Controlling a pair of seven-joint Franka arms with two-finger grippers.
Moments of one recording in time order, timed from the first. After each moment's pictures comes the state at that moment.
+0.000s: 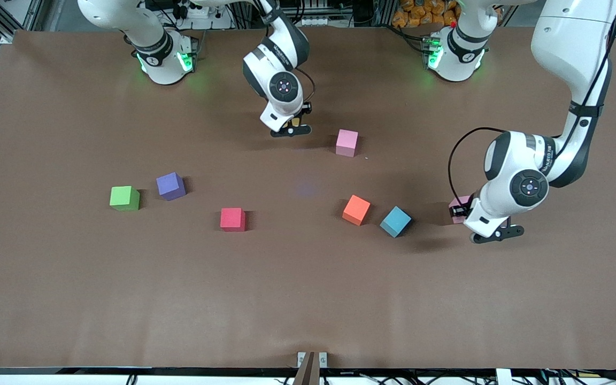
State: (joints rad) left arm -0.05 0.46 -0.14 -1.91 0.14 2.20 -0.44; right arm 1.12 0.42 -0.12 -2.10 0.45 2.23 0.57
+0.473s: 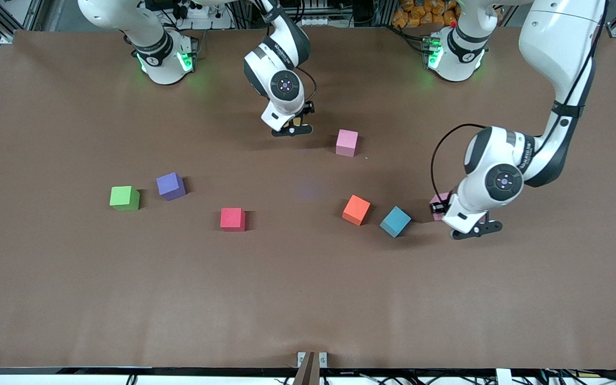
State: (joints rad) left arm -0.05 0.46 -0.24 -1.91 0.14 2.19 -0.58; right arm 1.10 0.41 -0.13 -2.09 0.45 2.22 0.57
